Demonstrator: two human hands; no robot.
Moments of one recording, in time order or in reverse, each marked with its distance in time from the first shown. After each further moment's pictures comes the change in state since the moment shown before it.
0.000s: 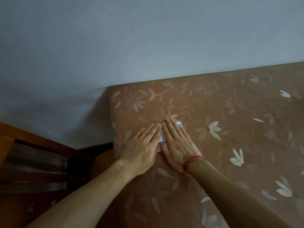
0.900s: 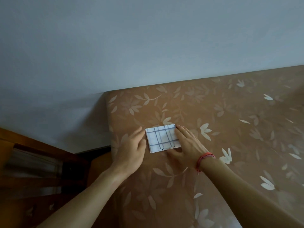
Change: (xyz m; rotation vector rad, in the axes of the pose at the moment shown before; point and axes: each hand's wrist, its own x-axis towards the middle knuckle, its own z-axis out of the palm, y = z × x) left_hand -0.013 0.013 -0.042 -0.604 0.159 -0.437; right_hand -0.022 0.031 -0.029 0.222 -0.007 0.121
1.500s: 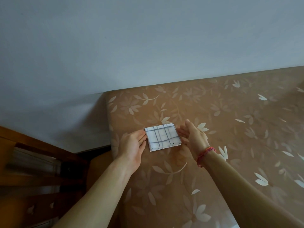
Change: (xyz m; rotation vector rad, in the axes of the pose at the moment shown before) left_hand 0.009 0.034 -0.003 -1.199 0.088 -0.748; right_hand -0.001 -0.031 -0.039 1.342 0.248 0.632
